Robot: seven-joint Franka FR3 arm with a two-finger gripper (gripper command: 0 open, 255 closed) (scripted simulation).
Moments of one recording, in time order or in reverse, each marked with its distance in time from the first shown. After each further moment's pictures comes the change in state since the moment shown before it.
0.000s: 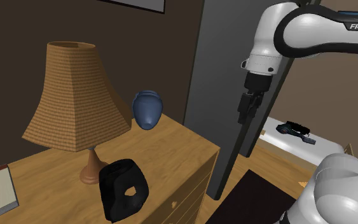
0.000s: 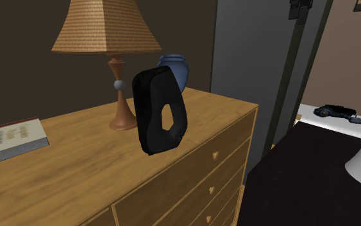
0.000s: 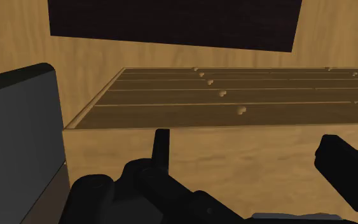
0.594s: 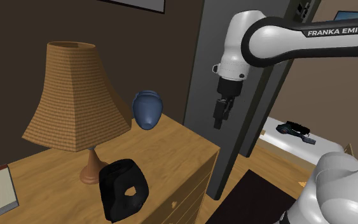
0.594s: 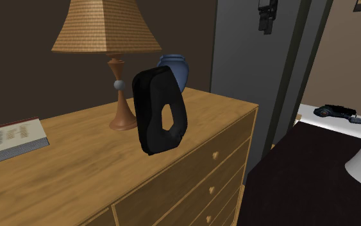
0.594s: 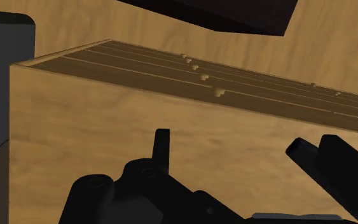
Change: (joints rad) arm 0.093 0.200 0.055 0.058 0.032 0.162 -0.088
